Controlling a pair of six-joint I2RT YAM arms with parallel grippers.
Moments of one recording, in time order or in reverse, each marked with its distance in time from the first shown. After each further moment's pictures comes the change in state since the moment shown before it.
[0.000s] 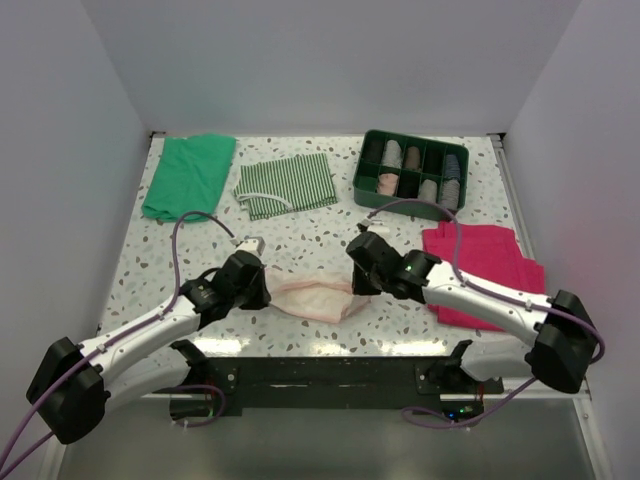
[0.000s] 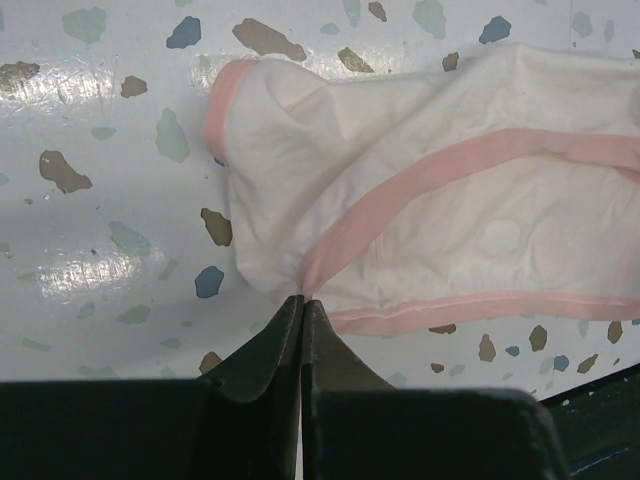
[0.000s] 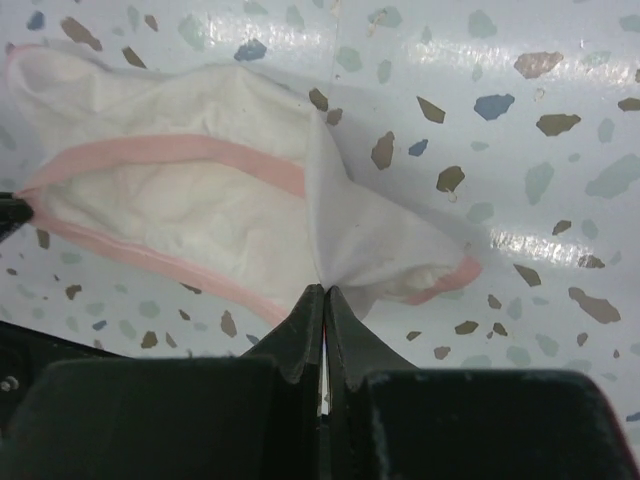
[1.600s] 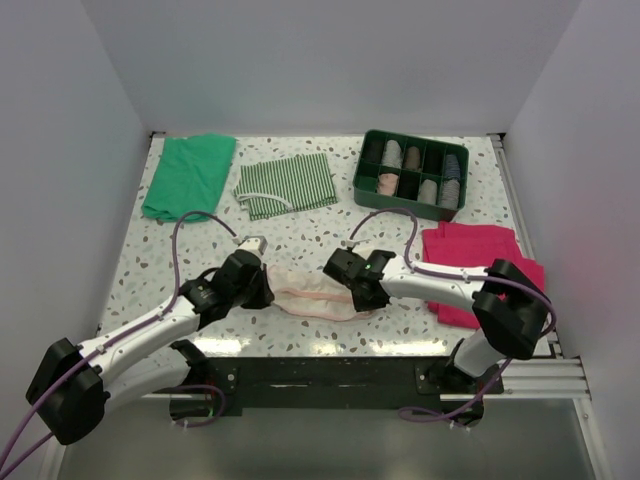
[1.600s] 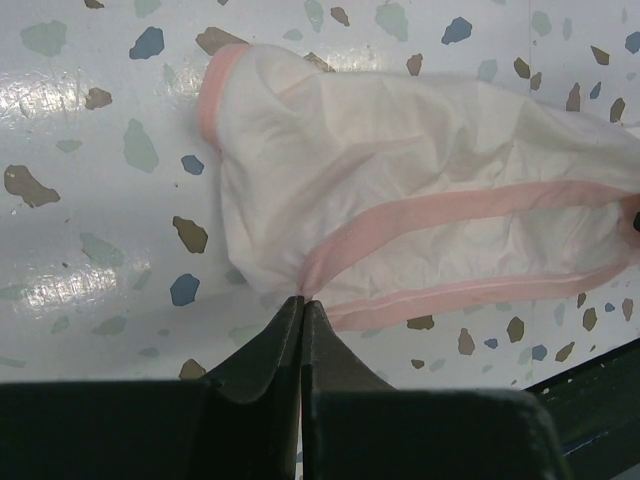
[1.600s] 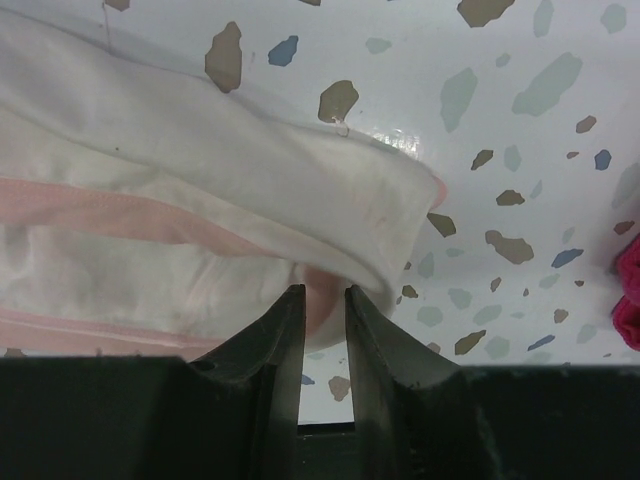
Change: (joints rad) left arm 0.000 -0.006 0.000 0.028 0.039 0.012; right arm 0.058 0.278 0.056 -0.209 0.103 0.010
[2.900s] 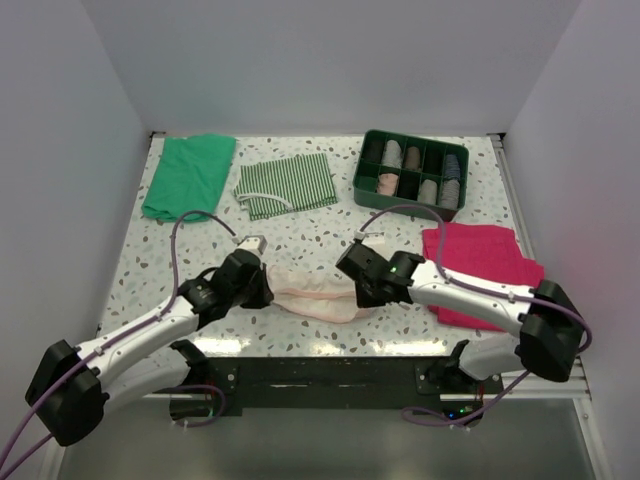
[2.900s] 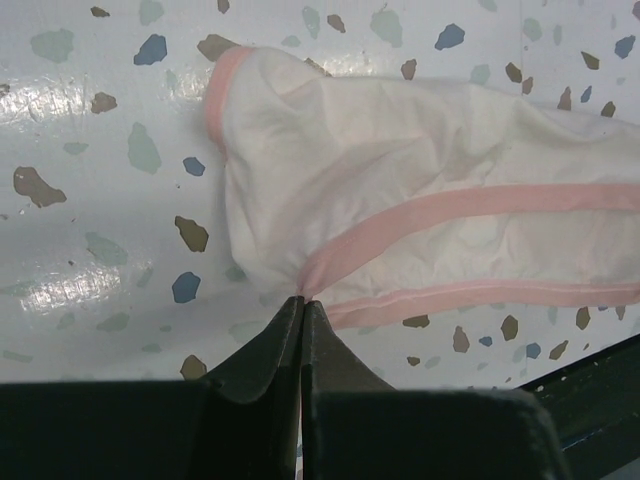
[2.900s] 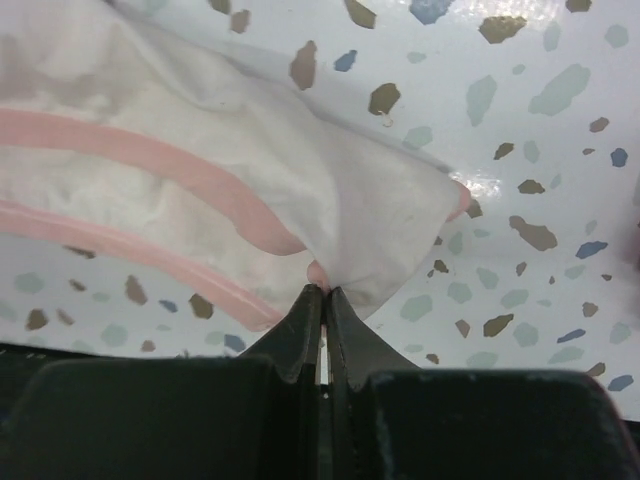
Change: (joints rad) left arm 0.000 -0.007 0.005 -0.016 -0.002 0.001; right arm 0.002 -0.189 -0.027 0.021 -0.040 0.019
